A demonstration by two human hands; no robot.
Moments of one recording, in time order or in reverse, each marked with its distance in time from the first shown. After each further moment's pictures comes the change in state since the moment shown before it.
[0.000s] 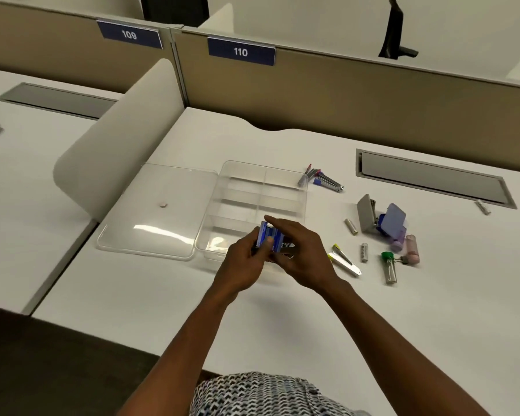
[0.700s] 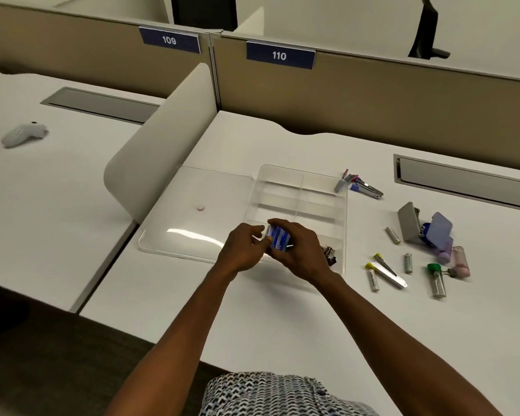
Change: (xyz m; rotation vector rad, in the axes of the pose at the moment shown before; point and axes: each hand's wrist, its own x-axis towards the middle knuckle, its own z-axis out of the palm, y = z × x) left_hand 0.040 -0.035 -0.092 0.273 0.080 -0.124; right_hand 0.055 0.000 0.091 -0.109 -0.019 0.067
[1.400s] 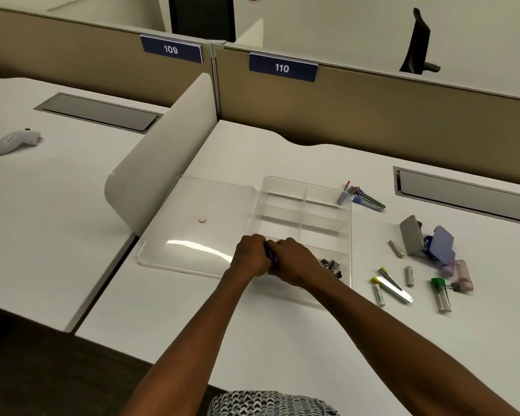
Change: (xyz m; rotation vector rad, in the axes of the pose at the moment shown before) left_hand 0.051 -0.011 0.015 0.371 -0.039 -0.008; right_hand 0.040 -0.007 0.020 -0.592 -0.449 0.043
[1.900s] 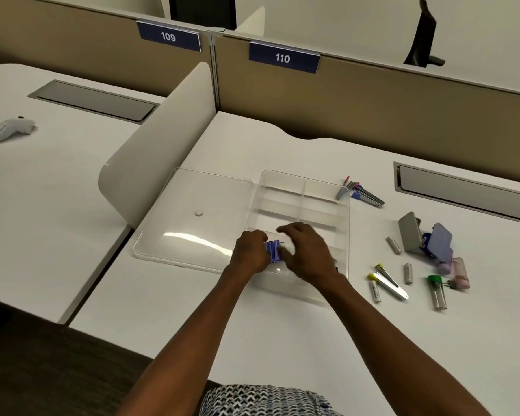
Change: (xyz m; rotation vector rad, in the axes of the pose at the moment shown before) left_hand 0.003 -0.001 0.015 -0.022 0.037 0.013; right_hand -0.029 0.018 -0.012 0.216 0.353 0.075
